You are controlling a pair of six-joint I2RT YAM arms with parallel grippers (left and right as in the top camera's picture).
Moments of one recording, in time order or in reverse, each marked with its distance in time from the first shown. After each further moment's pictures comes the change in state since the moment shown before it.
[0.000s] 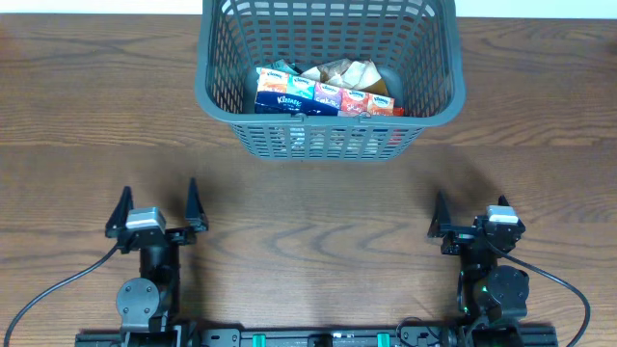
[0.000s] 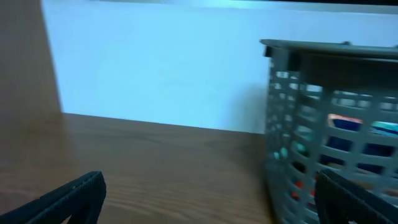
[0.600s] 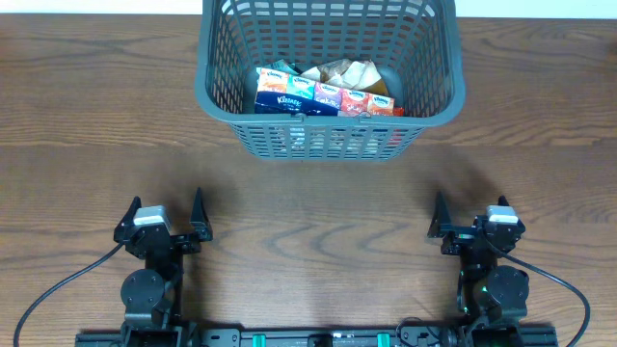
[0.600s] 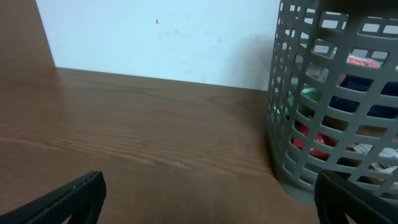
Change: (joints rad) left arm -0.014 -0.051 0.016 -0.255 0.011 -0.043; right arm 0.000 0.000 0.000 0.000 0.000 0.000
